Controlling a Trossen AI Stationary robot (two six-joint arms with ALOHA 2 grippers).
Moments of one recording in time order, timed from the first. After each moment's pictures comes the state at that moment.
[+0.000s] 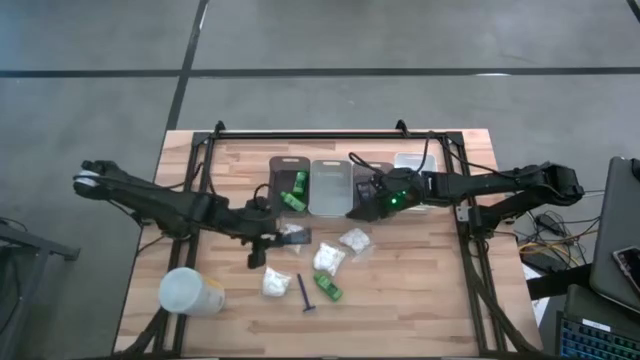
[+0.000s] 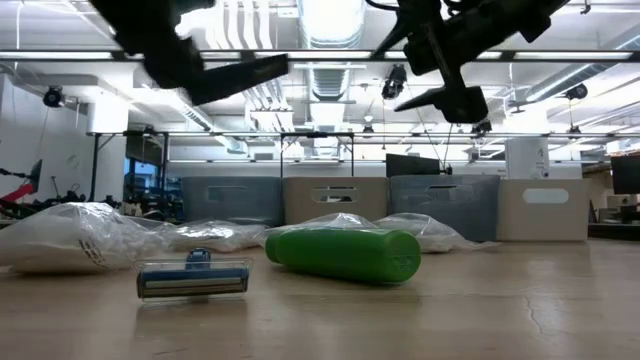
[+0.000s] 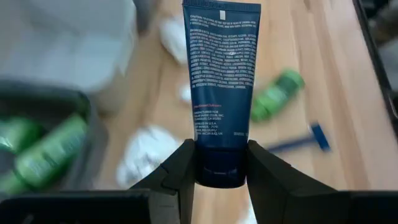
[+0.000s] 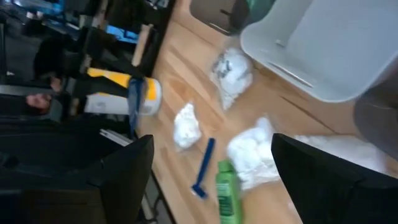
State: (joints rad) left arm -0.24 1.13 0.84 -0.46 -0.14 -0.32; right arm -0.06 1.27 0.82 -0.10 -0.16 1.18
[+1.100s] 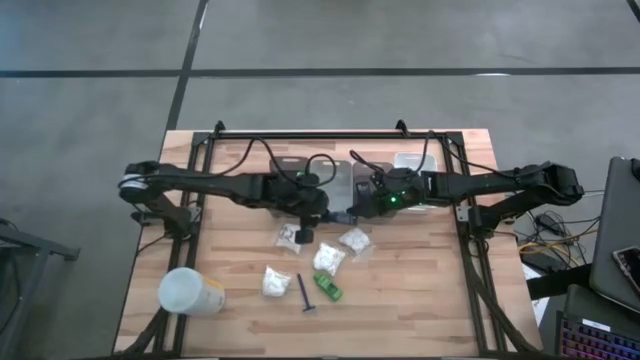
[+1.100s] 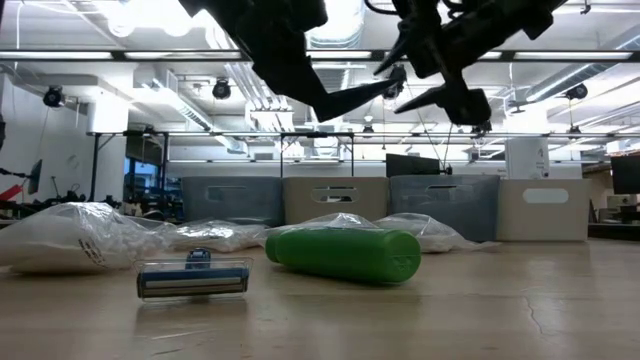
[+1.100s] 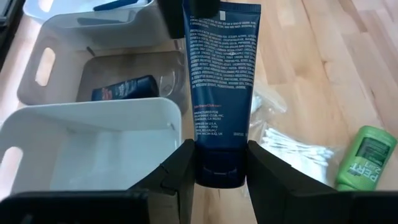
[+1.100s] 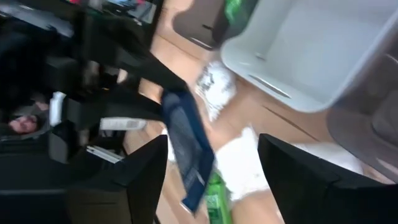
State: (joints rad) left arm 0.01 1.57 1.22 -0.38 0.00 0.10; right arm -0.06 1.27 0.83 -0.14 -0.08 1.20
